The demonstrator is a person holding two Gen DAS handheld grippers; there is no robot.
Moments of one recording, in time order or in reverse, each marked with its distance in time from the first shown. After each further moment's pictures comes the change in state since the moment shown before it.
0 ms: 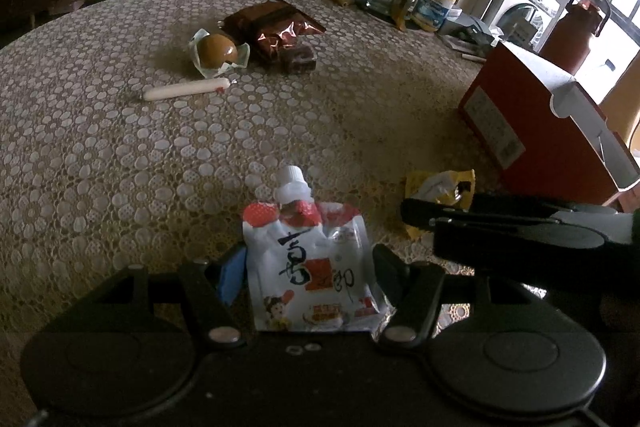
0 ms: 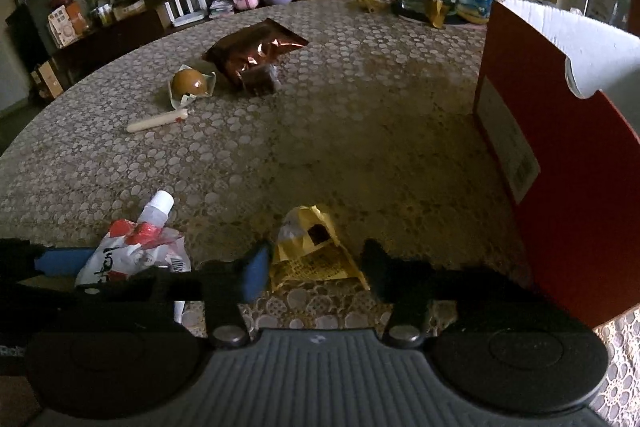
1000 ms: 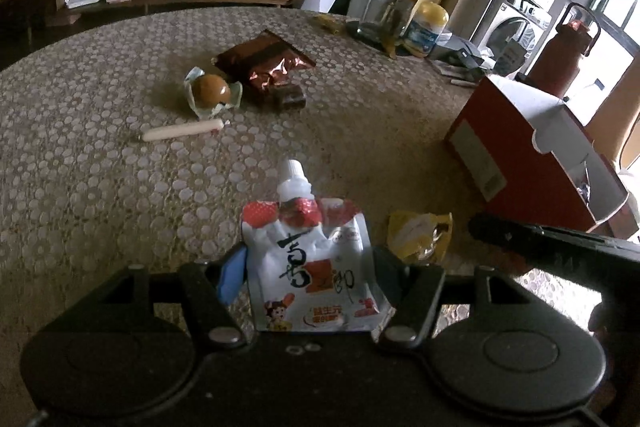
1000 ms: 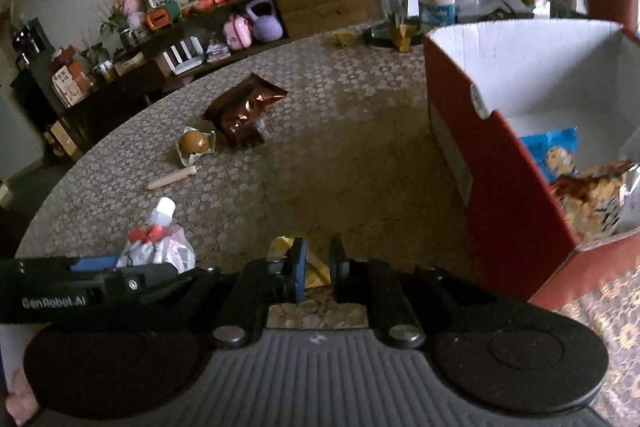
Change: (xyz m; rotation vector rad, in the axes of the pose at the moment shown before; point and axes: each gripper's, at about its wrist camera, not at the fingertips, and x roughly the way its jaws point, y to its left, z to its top) left arm -0.016 -0.004 0.021 0.005 -0.038 -0.020; right arm -0.052 -0.034 0.009 0.146 -0.071 0.075
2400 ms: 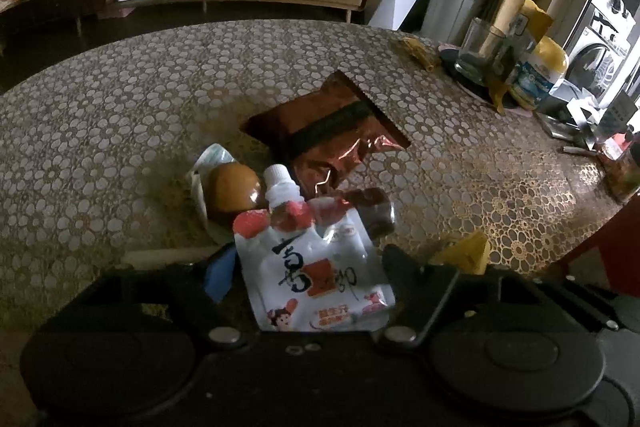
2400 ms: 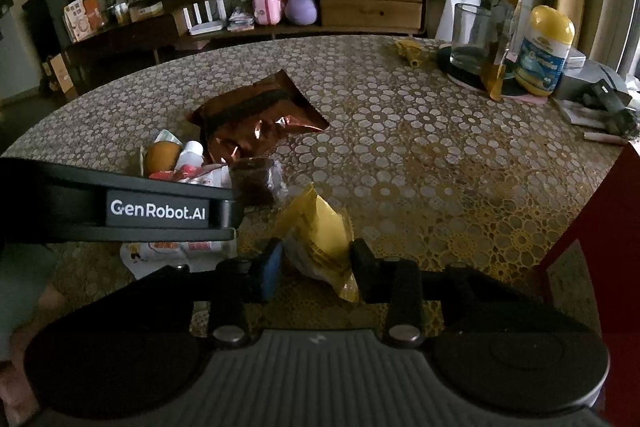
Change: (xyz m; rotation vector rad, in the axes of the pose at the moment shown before) left arm 0.113 0.023 0.108 -0.104 0.006 0.190; right arm 0.136 0.046 0.068 -0.254 0.026 -0.044
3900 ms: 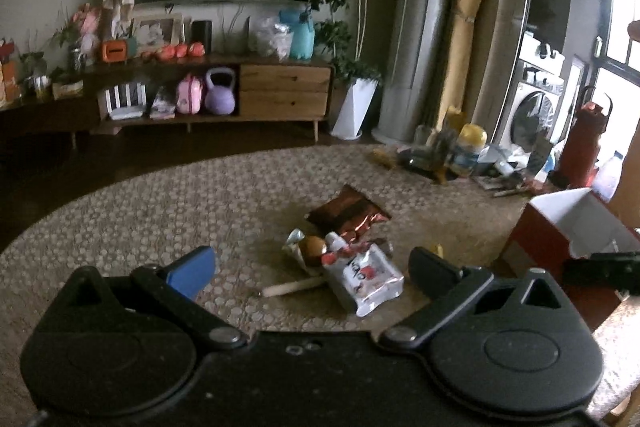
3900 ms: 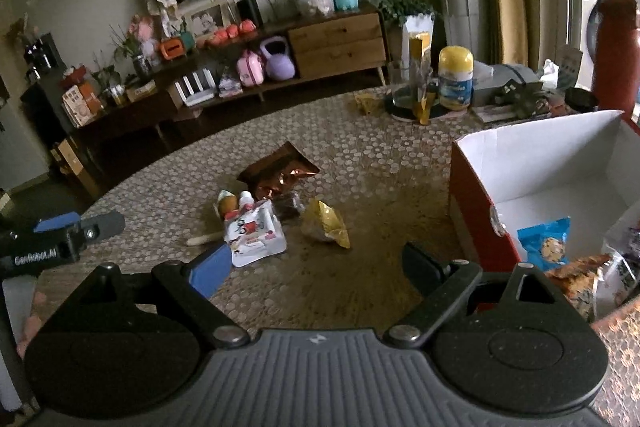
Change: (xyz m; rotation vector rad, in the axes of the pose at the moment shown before) left arm -0.166 0.073 -0.045 0.146 -0.347 -0.089; right arm -0.175 -0.008 -0.021 0.212 -0.121 0.020
